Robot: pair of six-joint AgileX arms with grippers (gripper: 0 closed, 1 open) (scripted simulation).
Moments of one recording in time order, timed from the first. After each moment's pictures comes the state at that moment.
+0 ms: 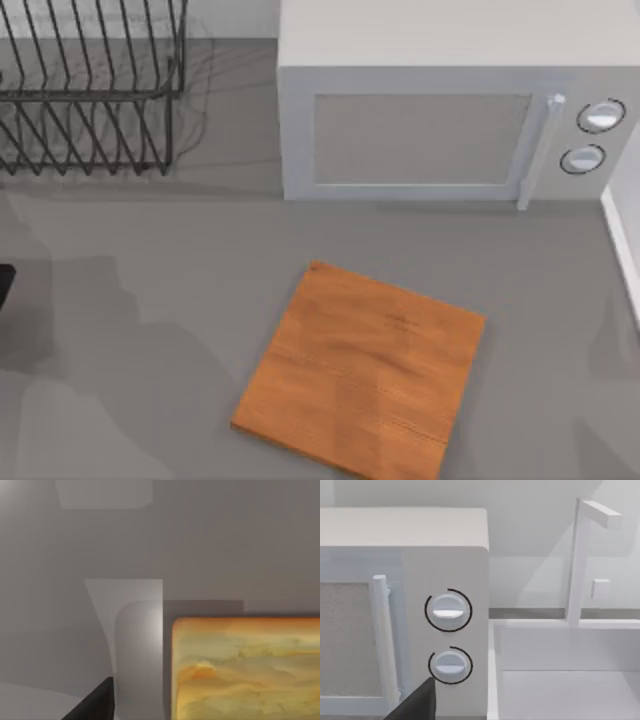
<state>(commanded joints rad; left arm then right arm) 0.27 1.94 1.12 -0.75 0.00 0.38 0.00 0.00 0.00 0.00 0.00 0.00</state>
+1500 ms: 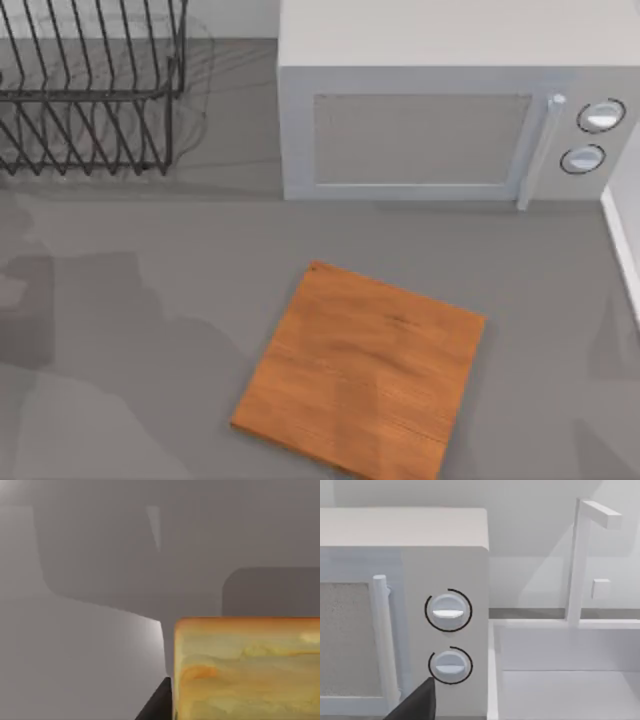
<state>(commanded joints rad) 0.26 1.89 1.21 -0.88 0.00 0.38 0.00 0.00 0.00 0.00 0.00 0.00</state>
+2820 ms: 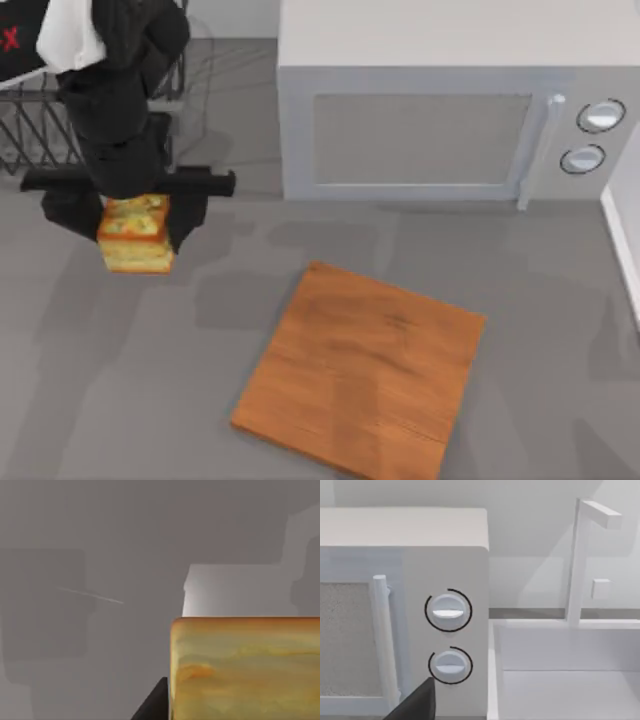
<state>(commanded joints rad) -0.33 2.00 1.57 -1.18 0.00 -0.26 0.00 0.00 0.00 0.00 0.00 0.00</state>
